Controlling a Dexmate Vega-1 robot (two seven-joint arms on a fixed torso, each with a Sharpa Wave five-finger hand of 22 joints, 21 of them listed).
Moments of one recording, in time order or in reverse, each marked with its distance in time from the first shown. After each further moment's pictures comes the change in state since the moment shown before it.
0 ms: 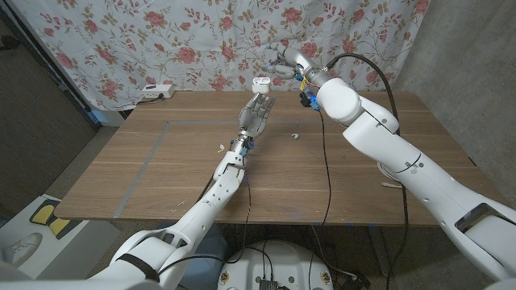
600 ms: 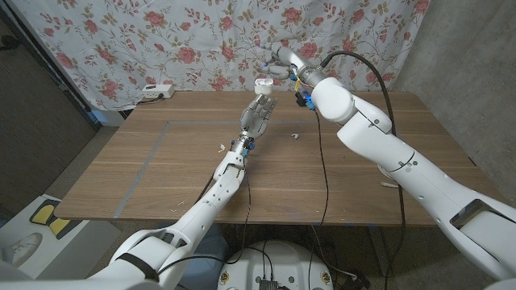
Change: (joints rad) left arm -0.002 0.009 0.011 -0.005 0.024 -0.001 0.017; left_hand 0.021 0.003 0.000 0.000 -0.002 0.000 0.000 0.000 0.000 0.000 0.000 0.008 0.000 0.000 0.000 0.000 0.010 -0.004 -0.004 0.008 0.000; right arm 0.032 0.008 -0.048 0.012 -0.069 0.004 0.024; right_hand 0.018 -0.011 0.010 -0.018 0.000 -0.014 -0.012 0.000 0.000 0.018 -0.007 -0.035 -0.030 -0.017 0.003 0.000 -0.014 -0.022 0.007 -0.004 -0.001
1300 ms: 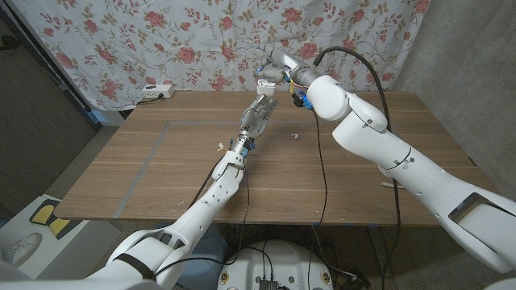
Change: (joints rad) left arm 0.001 0.017 0.020 -0.009 0.054 -0.047 0.030; left_hand -0.001 0.002 -0.003 -0.003 0.002 0.000 0.000 0.000 0.000 0.000 0.000 0.007 -0.003 0.000 0.000 -0.006 0.009 -0.001 -0.001 0.006 0.000; right arm 0.047 -0.010 -0.061 -0.013 -0.106 -0.057 0.091; right_hand 0.004 -0.004 -0.006 -0.005 0.015 -0.094 0.034 -0.012 0.000 -0.025 0.086 -0.075 -0.051 -0.028 -0.001 -0.011 -0.028 -0.022 0.018 0.000 -0.002
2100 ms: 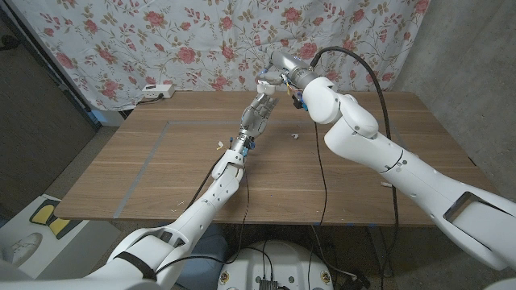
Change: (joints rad) left arm -0.009 0.000 0.001 0.009 0.003 -0.013 -0.018; left_hand 0.000 0.000 0.000 0.000 -0.001 0.000 0.000 0.000 0.000 0.000 0.000 0.004 -0.007 0.000 0.000 -0.007 0.009 -0.004 0.000 0.009 -0.005; right arm 0.020 0.018 -0.069 -0.009 -0.178 -0.106 0.028; right_hand 0.000 0.000 -0.004 0.004 0.000 0.004 0.011 0.012 0.000 0.067 0.001 -0.010 -0.027 0.035 -0.002 0.016 -0.018 0.021 -0.013 0.004 0.000
